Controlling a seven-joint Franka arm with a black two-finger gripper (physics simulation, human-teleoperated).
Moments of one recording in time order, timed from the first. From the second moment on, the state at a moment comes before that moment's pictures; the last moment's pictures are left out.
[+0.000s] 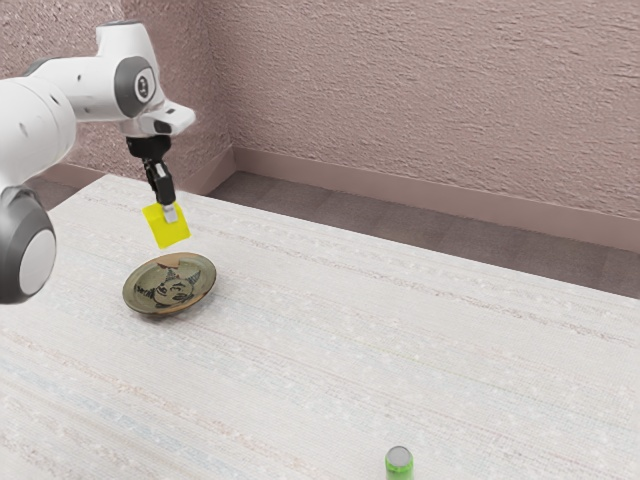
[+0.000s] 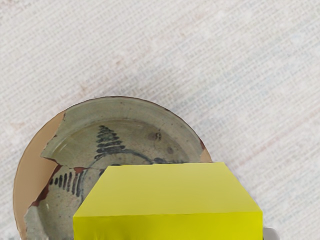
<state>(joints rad) -0.22 0.51 0.64 -1.38 -0.29 1.73 1.01</state>
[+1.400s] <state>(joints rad) -0.19 0.62 0.66 -1.53 -0.40 1.87 1.27</state>
